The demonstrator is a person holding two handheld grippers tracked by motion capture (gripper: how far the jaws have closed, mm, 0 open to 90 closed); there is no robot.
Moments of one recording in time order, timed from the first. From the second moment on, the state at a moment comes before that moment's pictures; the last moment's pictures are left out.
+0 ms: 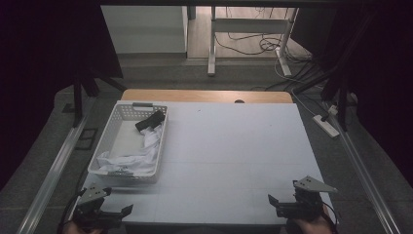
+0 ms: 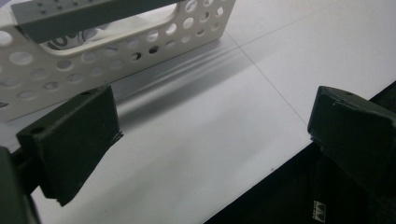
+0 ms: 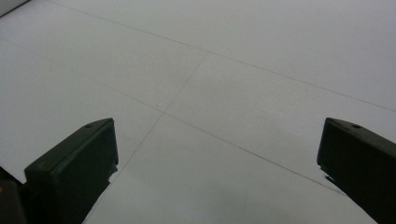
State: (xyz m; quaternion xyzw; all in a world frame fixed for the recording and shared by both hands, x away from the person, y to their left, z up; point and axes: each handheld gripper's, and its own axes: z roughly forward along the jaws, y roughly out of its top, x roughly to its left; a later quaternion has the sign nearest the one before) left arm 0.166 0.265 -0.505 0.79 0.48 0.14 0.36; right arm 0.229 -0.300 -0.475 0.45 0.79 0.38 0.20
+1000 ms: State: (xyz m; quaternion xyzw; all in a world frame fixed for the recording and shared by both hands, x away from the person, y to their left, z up) left arm 0.165 0.271 -0.503 0.77 0.49 0.13 0.38; right arm 0.234 -0.297 -0.476 0.44 0.80 0.37 0.20
